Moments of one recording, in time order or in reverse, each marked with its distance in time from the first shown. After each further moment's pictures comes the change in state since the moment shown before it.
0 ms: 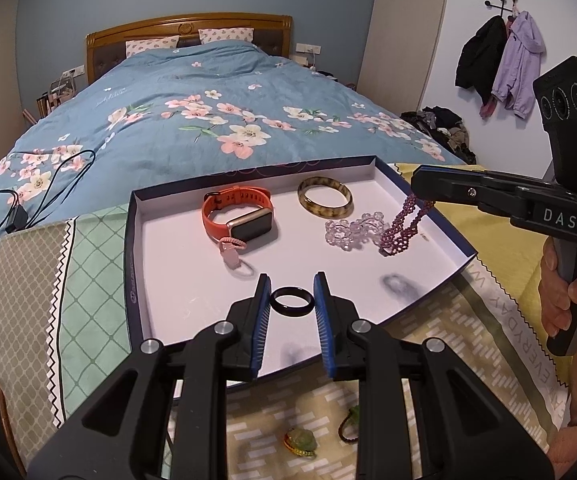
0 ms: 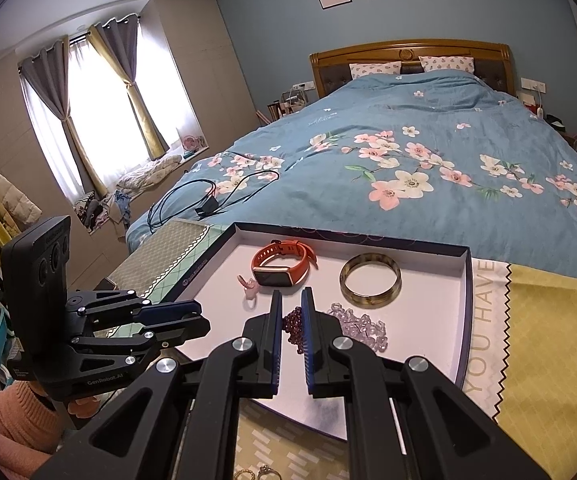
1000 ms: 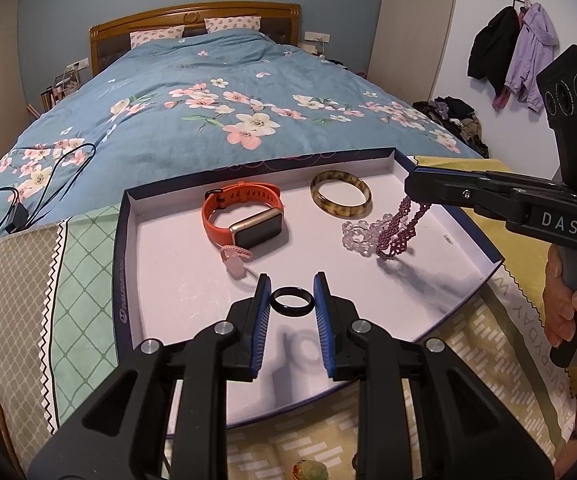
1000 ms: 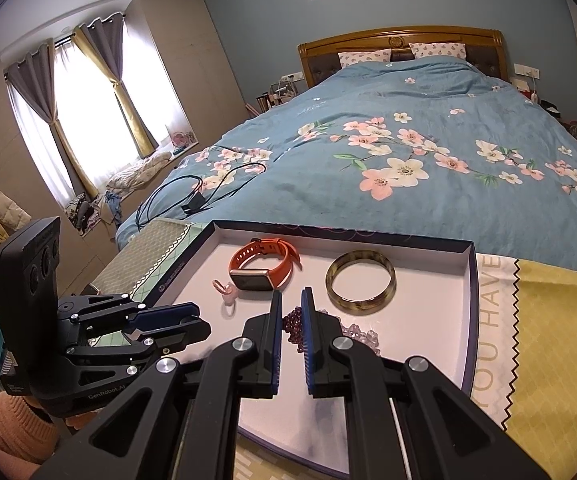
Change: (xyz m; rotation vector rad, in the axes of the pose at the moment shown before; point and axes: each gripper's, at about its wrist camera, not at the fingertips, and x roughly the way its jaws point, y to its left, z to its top) left arm 0.035 0.003 0.011 -0.005 0.042 0.036; right arm 0.026 -0.014 0.004 0.034 0.030 -0.018
